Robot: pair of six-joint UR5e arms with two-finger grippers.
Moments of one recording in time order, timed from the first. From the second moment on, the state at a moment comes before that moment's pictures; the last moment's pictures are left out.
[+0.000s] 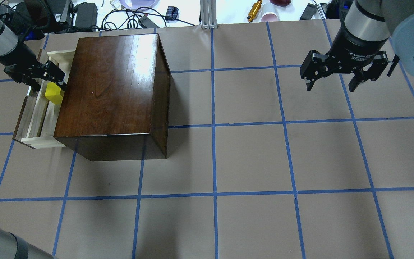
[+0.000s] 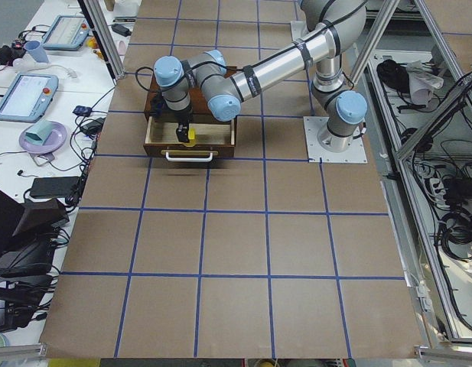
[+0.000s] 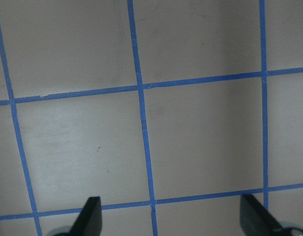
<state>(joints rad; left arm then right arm) -1.16 -1.92 -1.49 -1.39 1.51 0.51 1.52 -1.59 1.63 -1.60 -1.59 0.04</state>
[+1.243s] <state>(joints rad) -1.46 -1.76 -1.38 -1.57 1.57 0.01 1.52 -1.59 1.63 -1.60 -1.59 0.04</state>
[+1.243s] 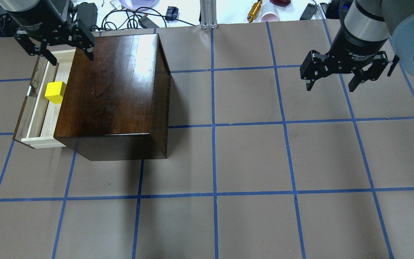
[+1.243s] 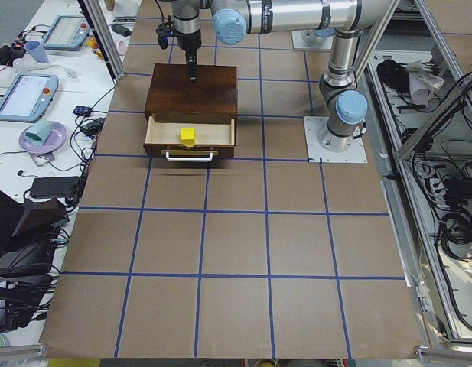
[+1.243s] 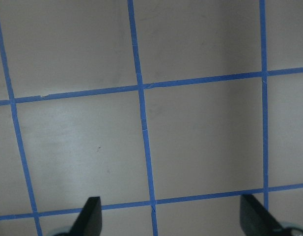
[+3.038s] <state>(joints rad) -1.54 -1.64 -1.54 -1.58 1.57 -0.04 1.52 -1.59 1.63 -1.60 -1.59 0.04</state>
